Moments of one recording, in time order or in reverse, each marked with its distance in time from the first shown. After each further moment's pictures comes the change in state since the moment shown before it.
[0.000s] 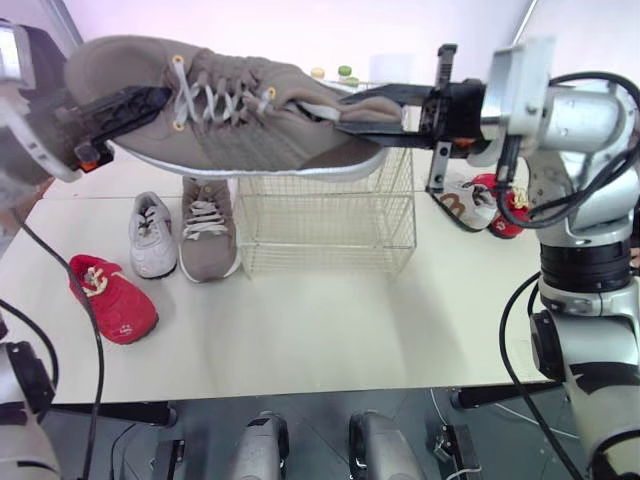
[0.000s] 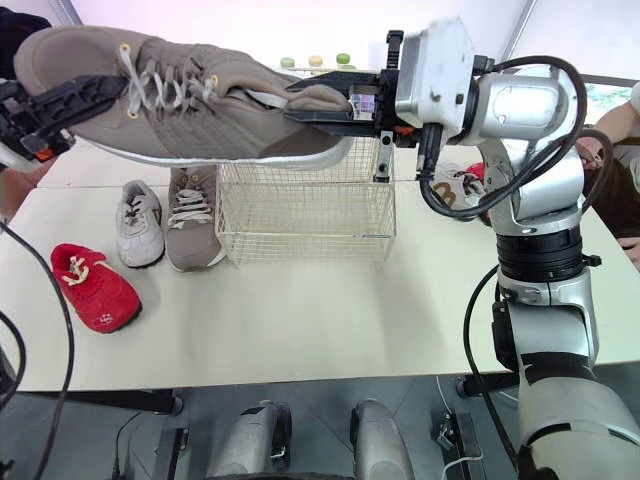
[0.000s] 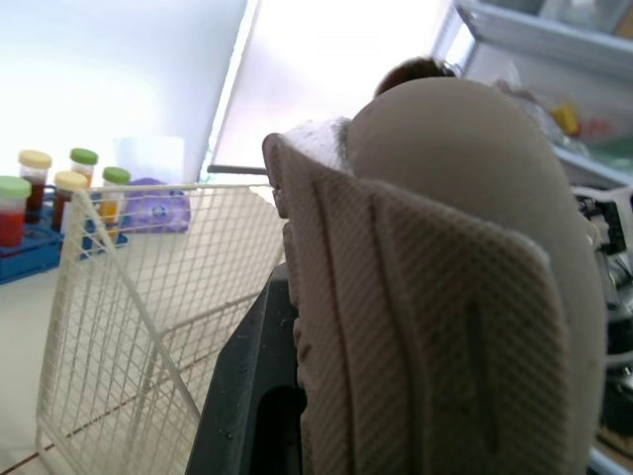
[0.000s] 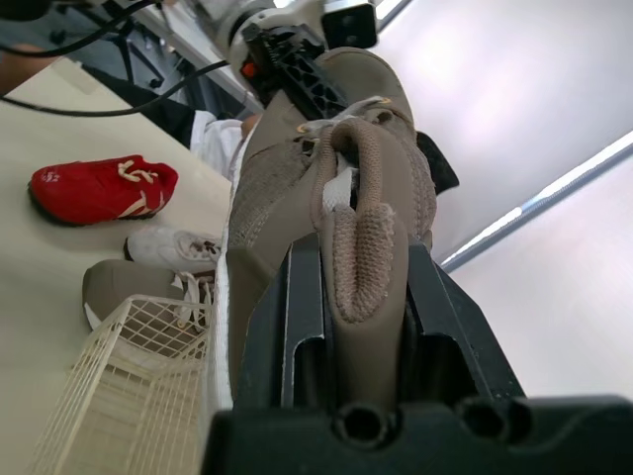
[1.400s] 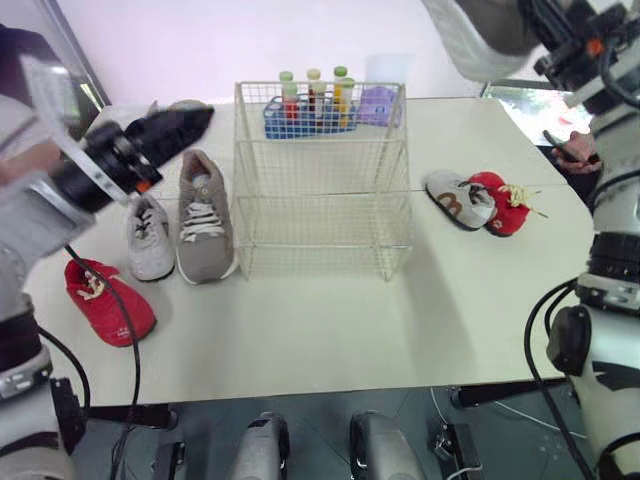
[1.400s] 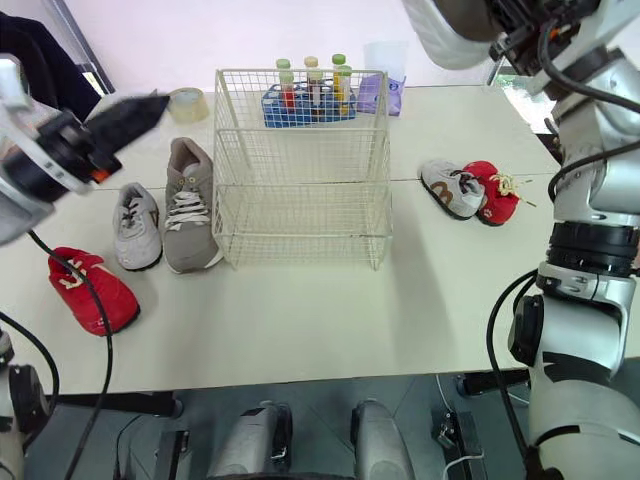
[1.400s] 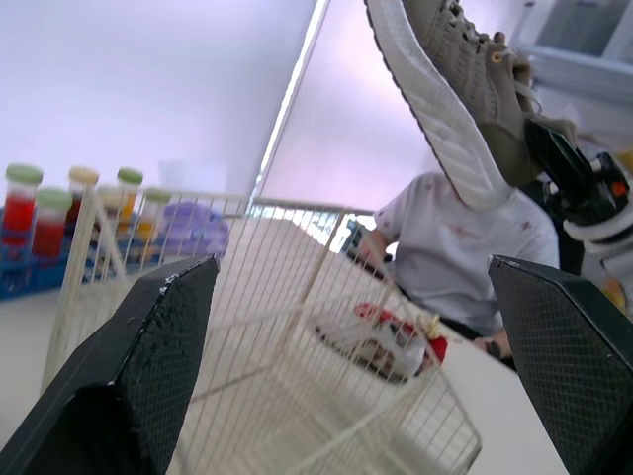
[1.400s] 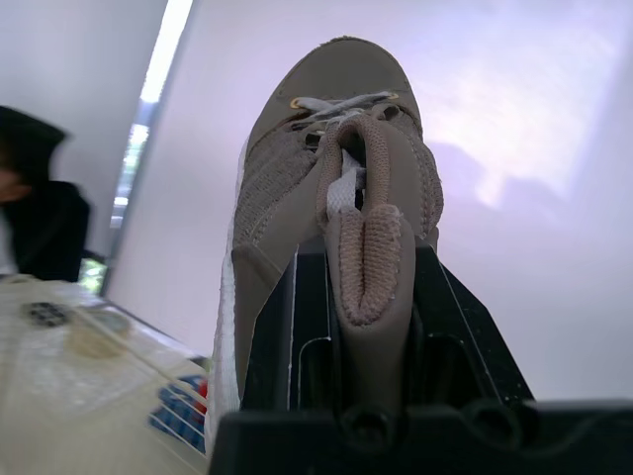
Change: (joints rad) left arm 0.140 -0.079 -0.020 -0.243 -0.204 -0.174 0.361; right arm -0.009 -0.068 -0.245 0.233 -0.018 -0.002 -0.359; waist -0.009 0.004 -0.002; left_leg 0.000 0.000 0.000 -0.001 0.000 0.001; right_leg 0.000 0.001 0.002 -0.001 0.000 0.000
